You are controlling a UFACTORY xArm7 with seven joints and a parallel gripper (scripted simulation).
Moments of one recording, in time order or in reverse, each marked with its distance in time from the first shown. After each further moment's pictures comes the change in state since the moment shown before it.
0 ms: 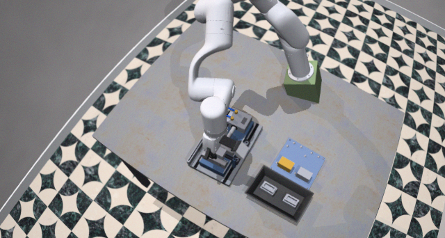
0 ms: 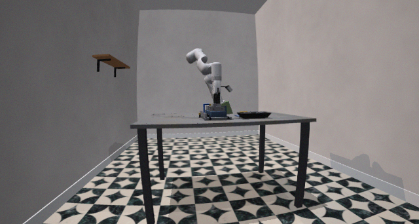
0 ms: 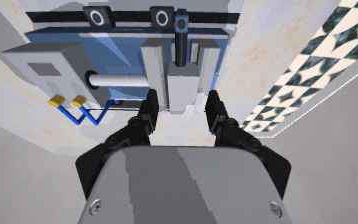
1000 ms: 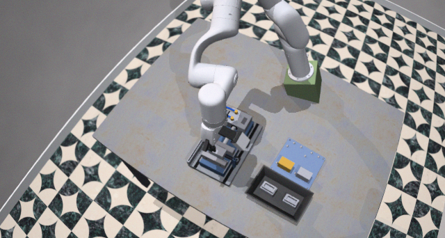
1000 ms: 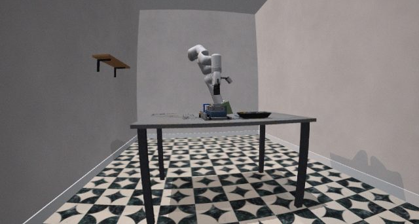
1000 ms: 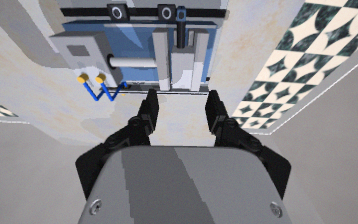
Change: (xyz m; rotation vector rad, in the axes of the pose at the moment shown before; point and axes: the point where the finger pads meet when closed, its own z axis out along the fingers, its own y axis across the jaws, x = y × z) arm 0.000 0.000 -0.064 0.000 0.000 0.000
